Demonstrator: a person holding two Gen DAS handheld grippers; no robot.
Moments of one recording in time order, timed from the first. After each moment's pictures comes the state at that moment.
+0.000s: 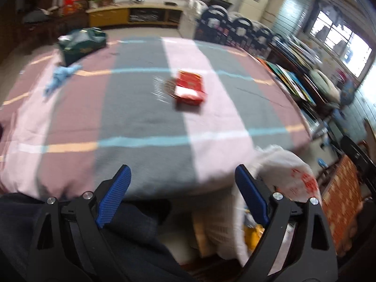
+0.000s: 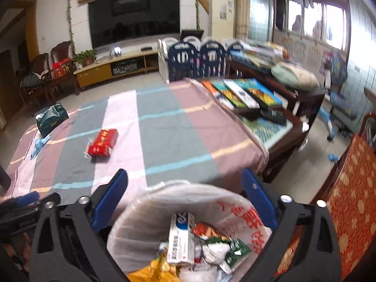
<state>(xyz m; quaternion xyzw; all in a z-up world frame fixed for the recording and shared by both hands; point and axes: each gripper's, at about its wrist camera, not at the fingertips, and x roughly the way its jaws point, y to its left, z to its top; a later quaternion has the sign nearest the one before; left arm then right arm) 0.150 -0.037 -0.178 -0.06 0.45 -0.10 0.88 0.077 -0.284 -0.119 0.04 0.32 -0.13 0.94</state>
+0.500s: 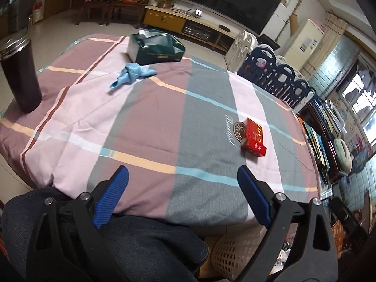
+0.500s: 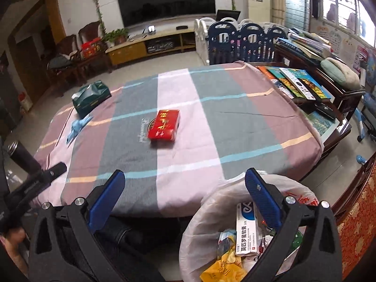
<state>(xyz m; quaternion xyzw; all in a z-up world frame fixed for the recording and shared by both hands) 0.161 0.083 -0.171 -0.19 0.42 0.01 0.89 0.120 -0.199 -0.121 0.07 0.41 -0.02 0.91</state>
